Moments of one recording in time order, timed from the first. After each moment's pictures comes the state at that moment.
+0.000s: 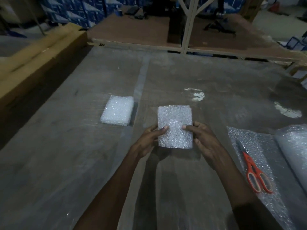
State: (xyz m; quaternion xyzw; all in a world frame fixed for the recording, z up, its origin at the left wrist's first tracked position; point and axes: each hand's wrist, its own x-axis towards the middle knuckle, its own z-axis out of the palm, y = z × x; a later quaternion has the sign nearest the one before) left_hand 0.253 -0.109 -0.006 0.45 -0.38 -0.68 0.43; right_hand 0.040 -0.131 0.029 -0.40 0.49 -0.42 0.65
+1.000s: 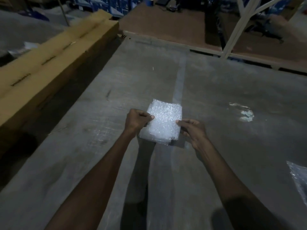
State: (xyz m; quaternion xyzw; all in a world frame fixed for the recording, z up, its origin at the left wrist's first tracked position) left_hand 0.492 -0.226 -0.020 0.69 -0.37 -0.41 0.48; right_hand 0.273 -0.247 0.003 -0.36 0.59 -0.40 0.60
